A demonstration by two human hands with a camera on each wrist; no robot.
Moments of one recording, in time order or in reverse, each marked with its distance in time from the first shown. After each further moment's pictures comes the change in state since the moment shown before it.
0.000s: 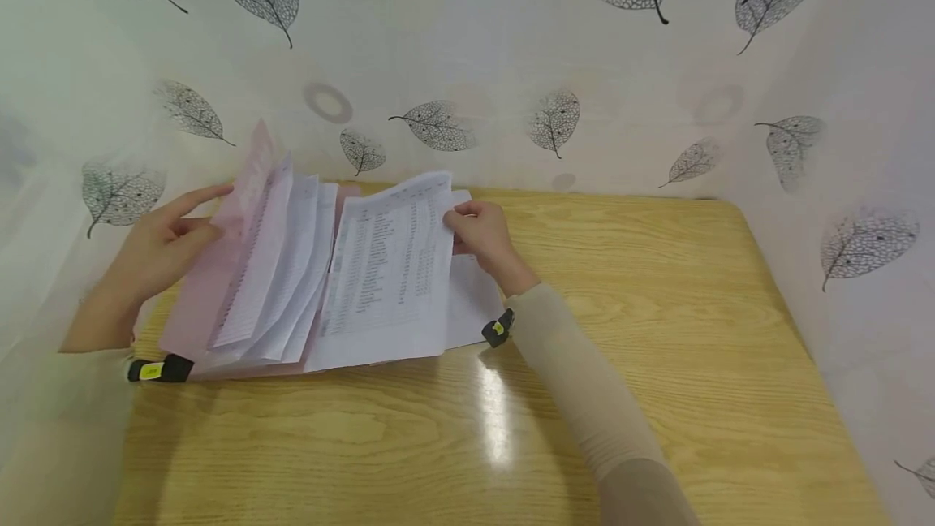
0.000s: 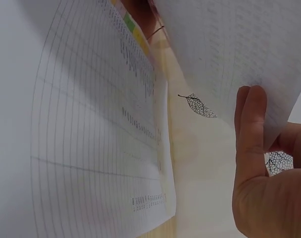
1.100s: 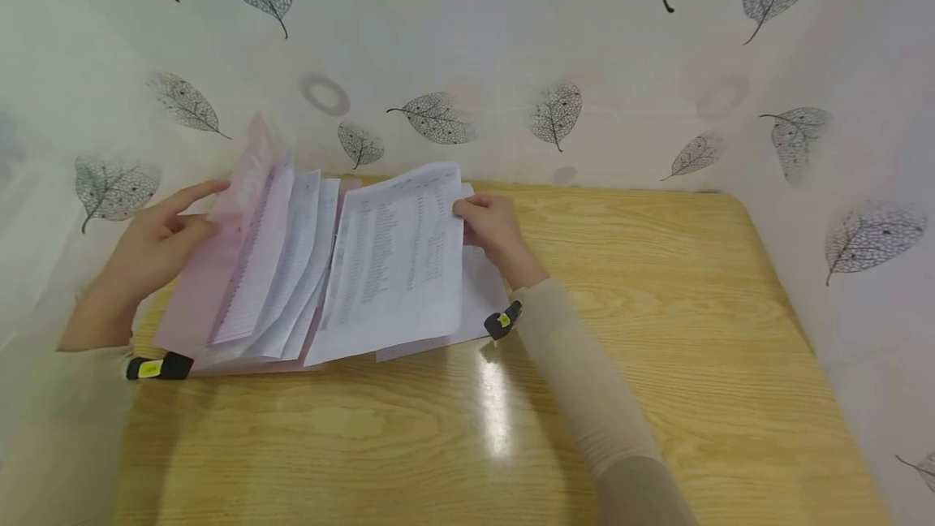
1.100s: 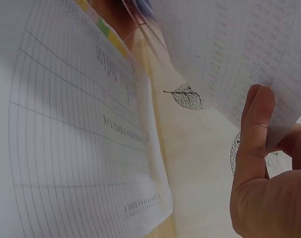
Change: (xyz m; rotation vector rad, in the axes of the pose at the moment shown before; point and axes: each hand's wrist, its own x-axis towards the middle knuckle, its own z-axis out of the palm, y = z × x) left_hand 0.002 -0.005 0.005 -0.060 0.018 0.023; right_hand 0.002 -0.001 -0.011 0.093 0.015 0.023
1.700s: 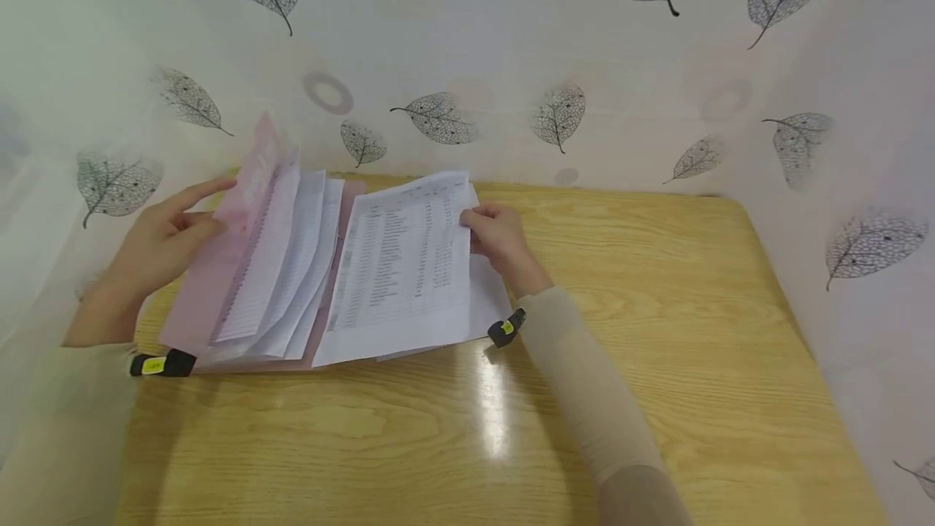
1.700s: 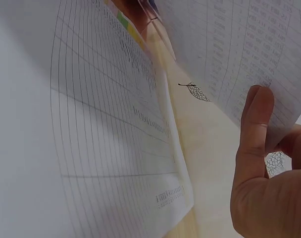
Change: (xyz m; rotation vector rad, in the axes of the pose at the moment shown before) left_hand 0.001 -0.003 0.002 -0.025 -0.024 0.007; right_hand 0.003 0.016 -0.006 0.047 0.004 0.050
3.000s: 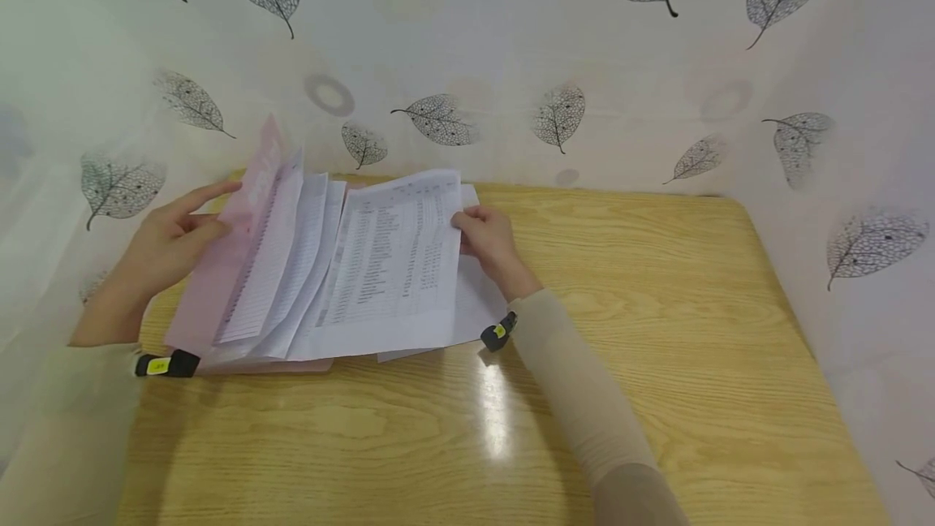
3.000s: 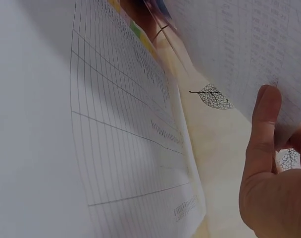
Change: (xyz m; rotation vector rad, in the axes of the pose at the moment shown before) left_hand 0.000 0.003 0.001 0.052 -0.016 -0.033; right_hand 0.006 0.012 0.014 0.054 0.000 -0.038
